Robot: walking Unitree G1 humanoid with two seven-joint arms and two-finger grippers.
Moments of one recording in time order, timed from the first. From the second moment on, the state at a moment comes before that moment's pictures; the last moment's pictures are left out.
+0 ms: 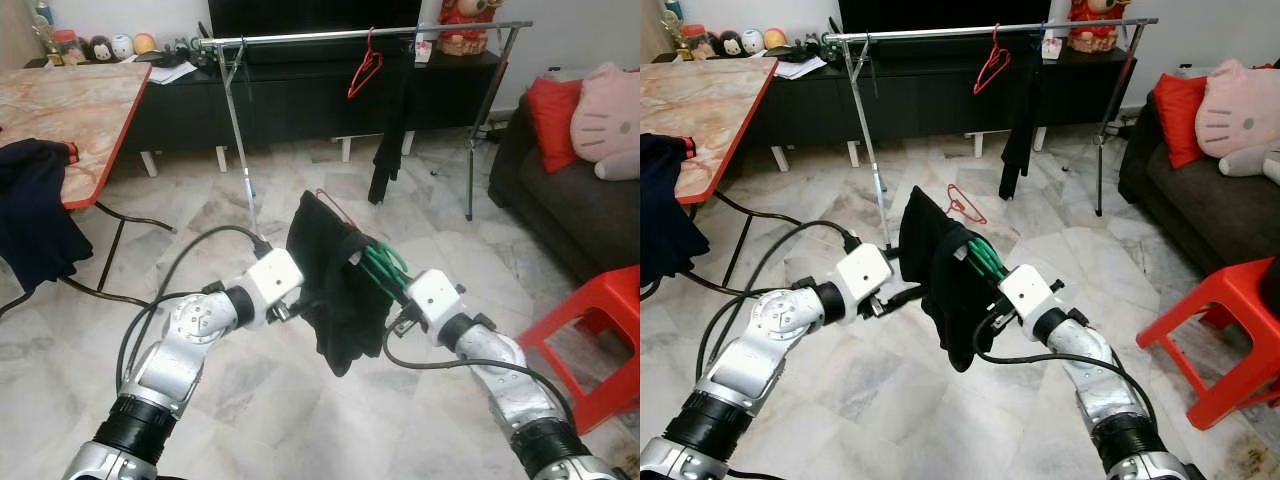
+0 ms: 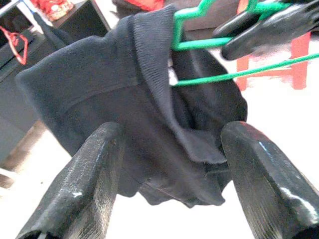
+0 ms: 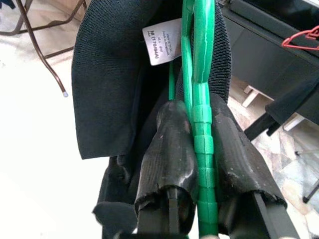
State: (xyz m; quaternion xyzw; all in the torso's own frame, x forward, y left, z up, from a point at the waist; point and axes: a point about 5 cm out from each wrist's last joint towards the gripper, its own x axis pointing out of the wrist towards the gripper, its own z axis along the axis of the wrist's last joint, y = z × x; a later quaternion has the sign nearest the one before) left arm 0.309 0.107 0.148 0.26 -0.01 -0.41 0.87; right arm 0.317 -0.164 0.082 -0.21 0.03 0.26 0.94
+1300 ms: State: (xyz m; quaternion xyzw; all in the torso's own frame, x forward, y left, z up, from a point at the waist) left arm 0.316 0.099 0.137 0.24 0.01 -0.33 0.91; right arm 0.319 -0.157 0.087 -0.21 0.01 0.29 0.93
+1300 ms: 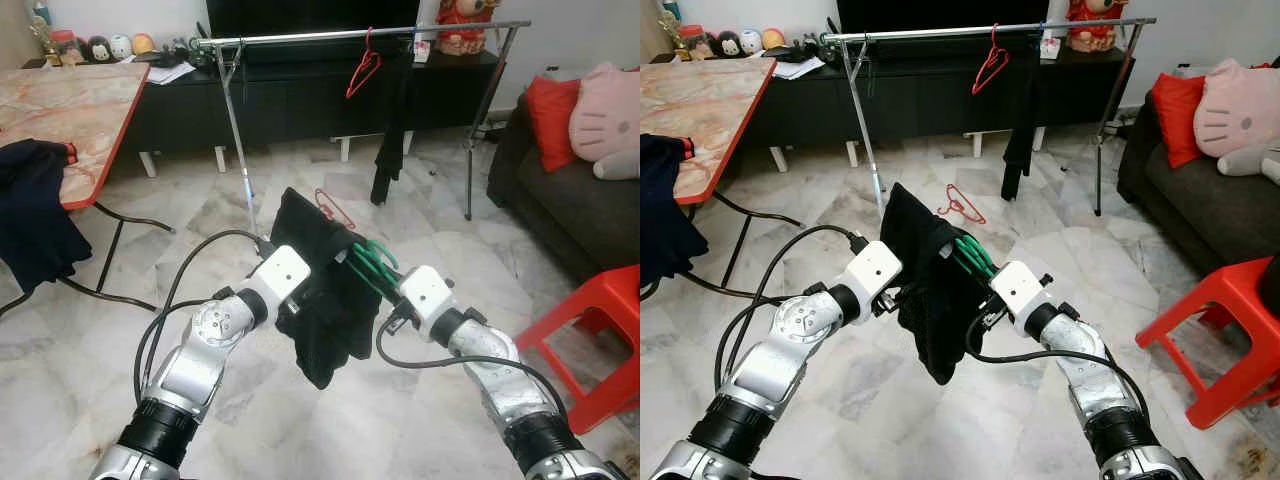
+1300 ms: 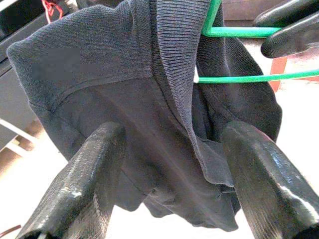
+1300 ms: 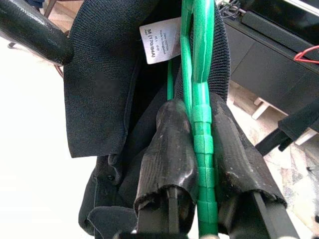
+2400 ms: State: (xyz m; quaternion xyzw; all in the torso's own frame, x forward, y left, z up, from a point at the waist) left arm 0.317 0.091 0.137 0.23 0.02 -0.34 0.91; right arm 0.314 -0.146 0.086 -0.21 0.01 0.33 0.92
